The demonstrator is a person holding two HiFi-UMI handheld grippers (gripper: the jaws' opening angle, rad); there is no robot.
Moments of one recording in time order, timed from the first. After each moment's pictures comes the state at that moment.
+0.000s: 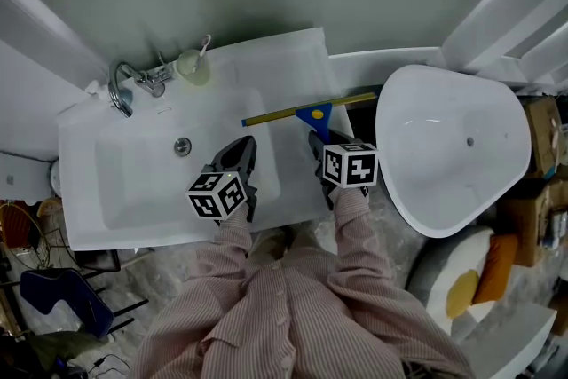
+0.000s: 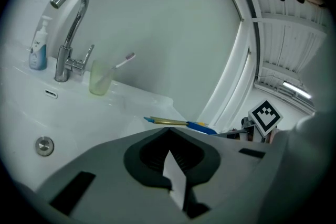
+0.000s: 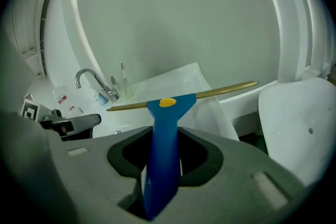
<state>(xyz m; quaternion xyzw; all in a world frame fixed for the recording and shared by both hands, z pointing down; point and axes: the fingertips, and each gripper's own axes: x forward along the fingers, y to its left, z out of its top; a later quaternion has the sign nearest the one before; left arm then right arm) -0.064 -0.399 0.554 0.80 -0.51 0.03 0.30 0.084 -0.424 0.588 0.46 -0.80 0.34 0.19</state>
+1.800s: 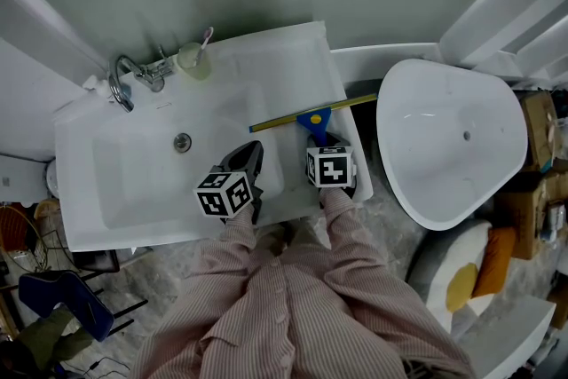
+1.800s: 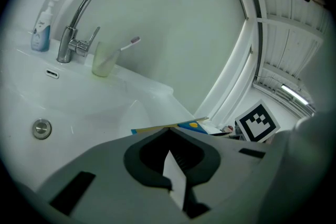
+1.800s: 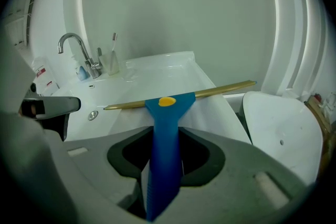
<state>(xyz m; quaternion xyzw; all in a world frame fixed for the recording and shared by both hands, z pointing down) -0.062 -0.380 0.590 0.80 -0.49 0.05 0.34 0.081 -0.410 0.640 0.53 -0.74 0.28 0.30</state>
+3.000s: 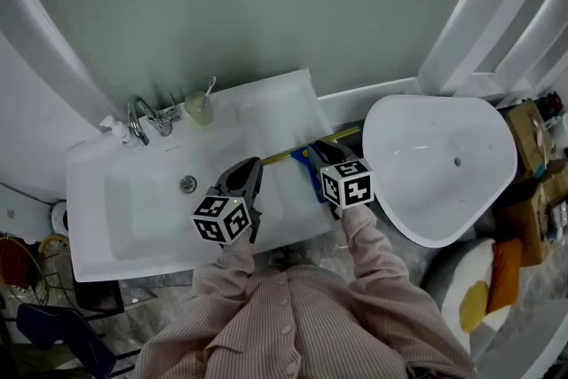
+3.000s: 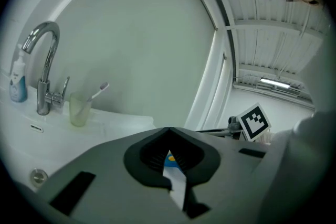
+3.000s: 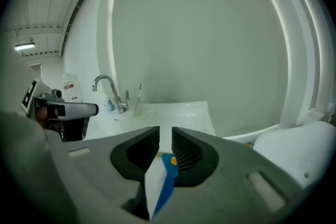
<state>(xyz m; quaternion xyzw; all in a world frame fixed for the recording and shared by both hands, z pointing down) -0.049 -0.377 0.472 0.86 -0.46 -0.01 0.21 0.076 -0.420 0.508 0.47 -0.85 0.18 0.16</state>
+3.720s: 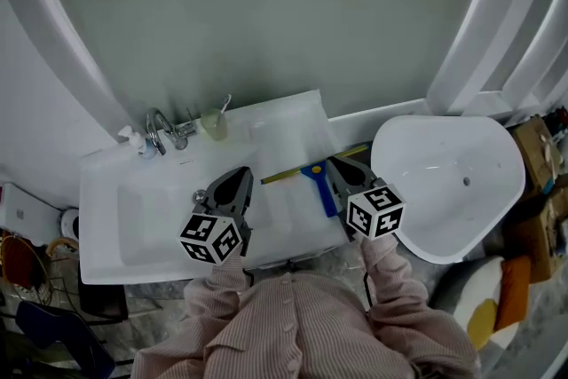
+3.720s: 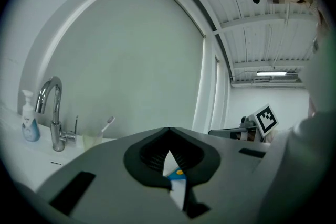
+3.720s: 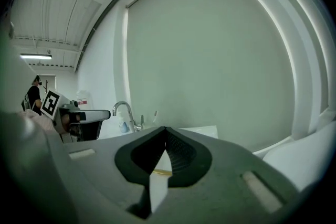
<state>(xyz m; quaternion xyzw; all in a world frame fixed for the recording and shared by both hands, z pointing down) -0.084 -0.353 0.399 0.87 -0.48 -0.02 0.12 0.082 -0.377 0.424 0.43 -0.89 0.13 0.05</state>
